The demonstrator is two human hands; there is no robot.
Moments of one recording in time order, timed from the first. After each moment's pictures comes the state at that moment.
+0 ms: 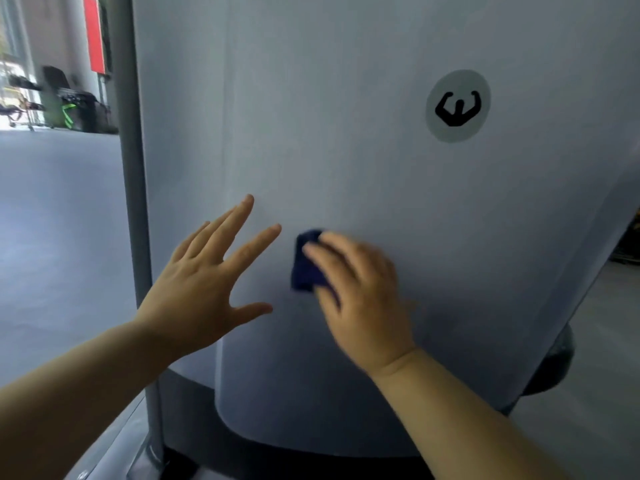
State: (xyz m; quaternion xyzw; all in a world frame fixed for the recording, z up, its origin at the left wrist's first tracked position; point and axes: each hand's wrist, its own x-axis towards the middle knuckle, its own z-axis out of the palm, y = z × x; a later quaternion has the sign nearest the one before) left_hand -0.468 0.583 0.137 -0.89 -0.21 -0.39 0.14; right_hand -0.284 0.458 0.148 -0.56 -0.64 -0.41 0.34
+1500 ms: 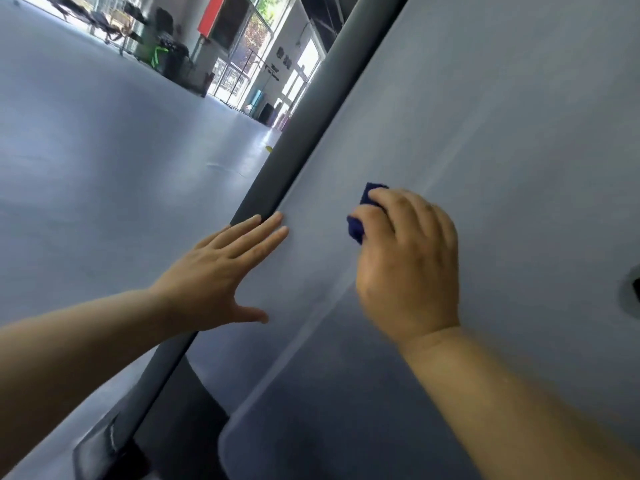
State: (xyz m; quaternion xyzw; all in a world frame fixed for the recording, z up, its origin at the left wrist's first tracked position) left_hand -0.534 0.687 0.091 -0.87 -0.29 -0.39 0.02; right_hand -0.368 0.559 0.238 -0.49 -0.67 -0.53 0.16
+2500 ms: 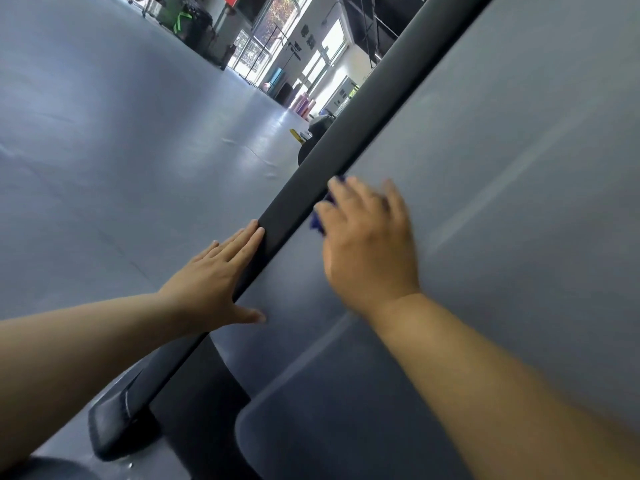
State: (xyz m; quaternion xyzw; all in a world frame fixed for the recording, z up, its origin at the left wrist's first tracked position) left_hand -0.546 0.703 0.031 -0.85 -0.37 -0.34 -0.16; right_hand -0.402 0.619 0.205 -0.46 -0.73 -0.51 0.04
